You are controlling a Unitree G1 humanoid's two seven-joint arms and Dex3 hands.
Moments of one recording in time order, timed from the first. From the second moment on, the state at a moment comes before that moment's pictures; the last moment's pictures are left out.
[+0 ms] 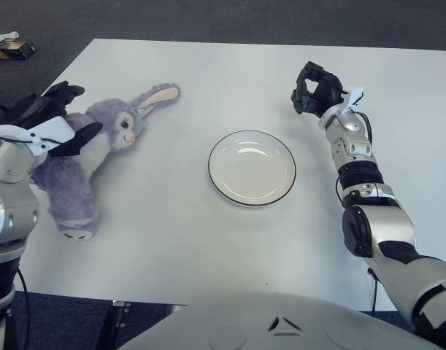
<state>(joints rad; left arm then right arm) -0.01 0.84 0.25 -0.41 0.57 0.49 -0.54 -0.77 -0.16 -0.16 0.75 0.17 -0.11 0.22</state>
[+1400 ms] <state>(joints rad) 0.06 0.90 0.13 -0.32 0.67 0.29 -0.47 -0.75 -0.16 -0.16 0.72 0.17 -0.09 0.21</state>
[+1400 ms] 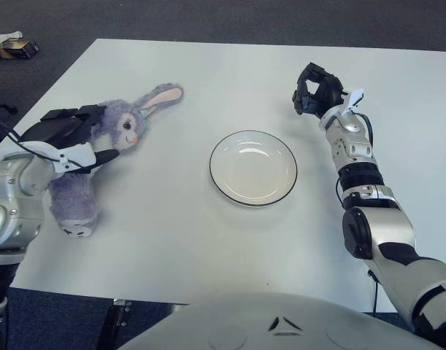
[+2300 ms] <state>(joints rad) -0.08 0.78 -0.06 0.03 1.11 0.44 -0.08 -0.72 -0.17 -0.15 0.68 0.17 -0.06 0.24</state>
